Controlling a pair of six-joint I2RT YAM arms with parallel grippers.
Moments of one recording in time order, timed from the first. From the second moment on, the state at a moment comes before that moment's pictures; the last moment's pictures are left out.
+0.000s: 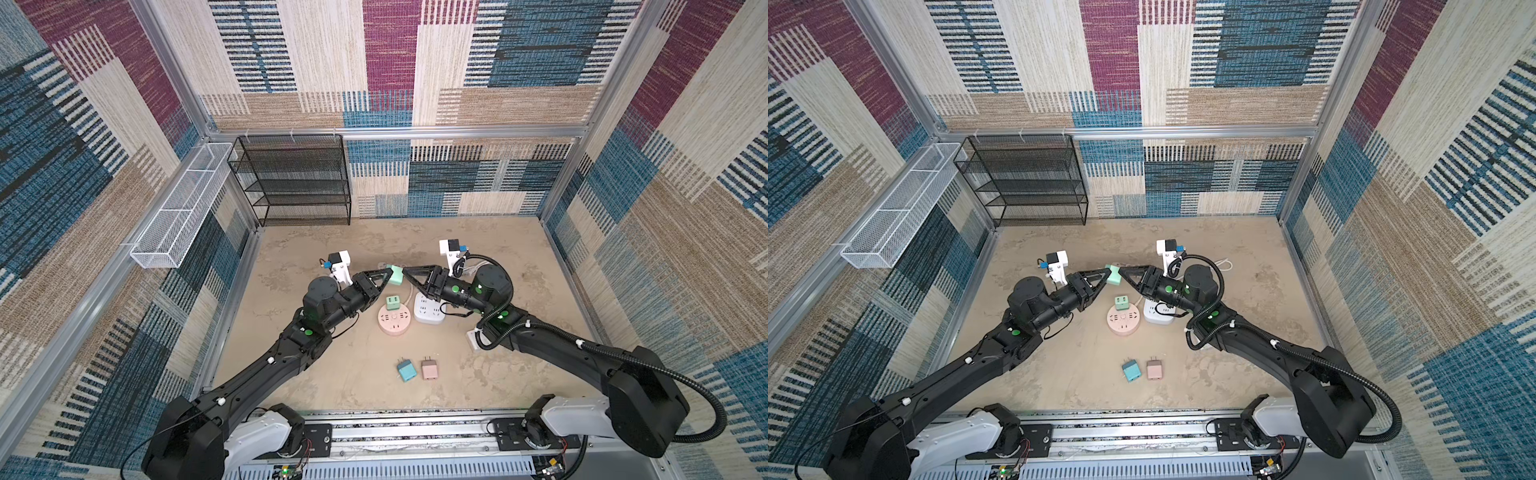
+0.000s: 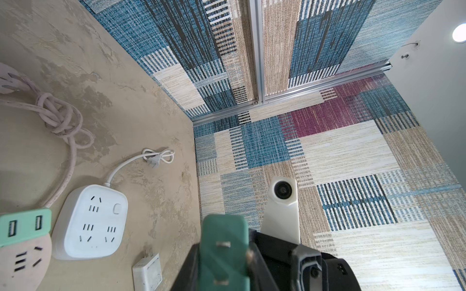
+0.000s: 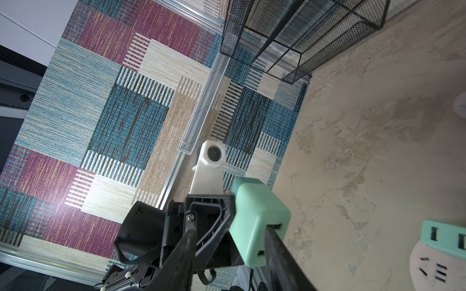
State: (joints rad) left arm -0.56 1.12 0.67 0.40 0.30 -1.25; right arm 0.63 1.32 0.77 0.60 -0.49 1.17
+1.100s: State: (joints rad) left arm -0.59 1.07 0.58 0.55 0.19 -1.26; right arm 0.65 1.37 0.75 0.74 -0.52 1.27
